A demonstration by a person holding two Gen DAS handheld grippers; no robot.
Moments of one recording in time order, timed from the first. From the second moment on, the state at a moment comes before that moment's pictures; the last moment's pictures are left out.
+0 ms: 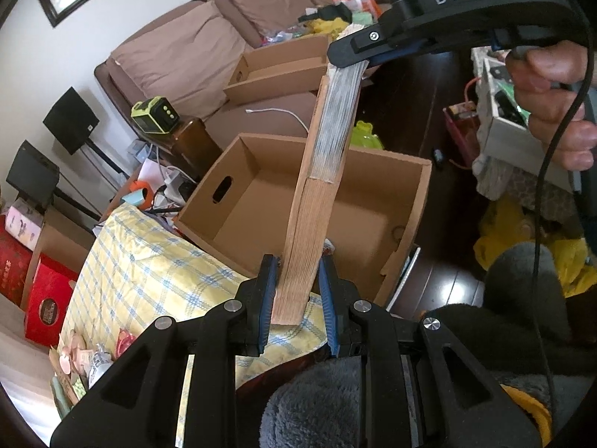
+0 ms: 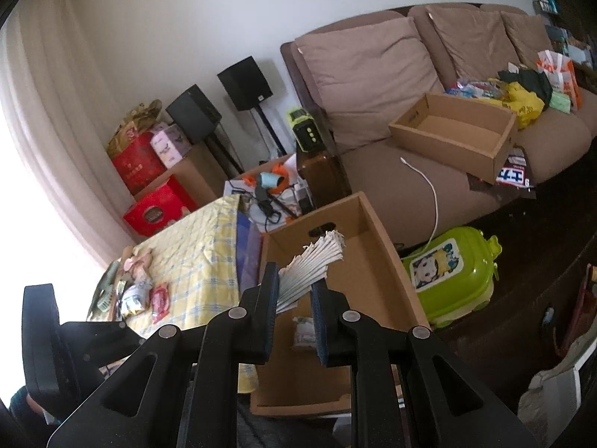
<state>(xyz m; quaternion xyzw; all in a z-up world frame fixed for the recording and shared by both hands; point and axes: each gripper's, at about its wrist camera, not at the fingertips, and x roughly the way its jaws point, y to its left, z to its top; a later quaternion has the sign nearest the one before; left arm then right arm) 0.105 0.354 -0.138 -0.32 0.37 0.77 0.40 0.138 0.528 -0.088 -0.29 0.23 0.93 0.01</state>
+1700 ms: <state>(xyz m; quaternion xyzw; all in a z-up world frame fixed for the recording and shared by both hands) 0.073 0.412 -0.252 -0.46 0.43 0.70 0.35 0.108 0.550 -0.207 -0.40 0.26 0.88 0.06</state>
